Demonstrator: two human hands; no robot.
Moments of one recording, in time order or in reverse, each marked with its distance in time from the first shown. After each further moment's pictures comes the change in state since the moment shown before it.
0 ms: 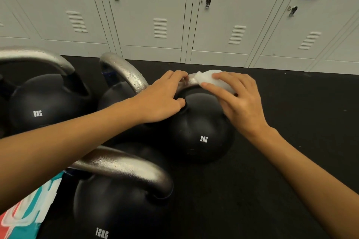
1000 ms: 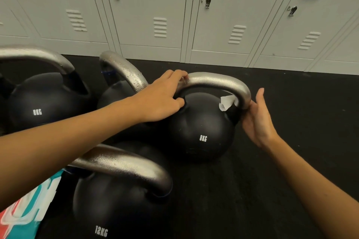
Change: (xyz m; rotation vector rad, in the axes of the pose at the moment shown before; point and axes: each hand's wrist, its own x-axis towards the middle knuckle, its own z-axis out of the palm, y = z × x) left_hand -0.001 -0.002 0.001 0.023 0.003 0.015; right_hand -0.042 0.011 -0.014 1.309 -0.240 1.431
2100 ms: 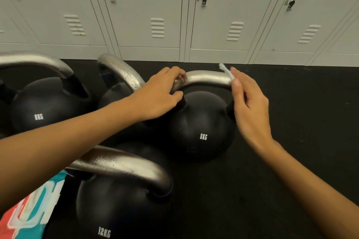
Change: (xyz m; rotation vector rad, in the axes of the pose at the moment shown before) left_hand 0.003 0.000 -0.002 -0.001 0.087 0.043; right_hand -0.030 -0.029 0.052 -0.645 0.325 -0.588
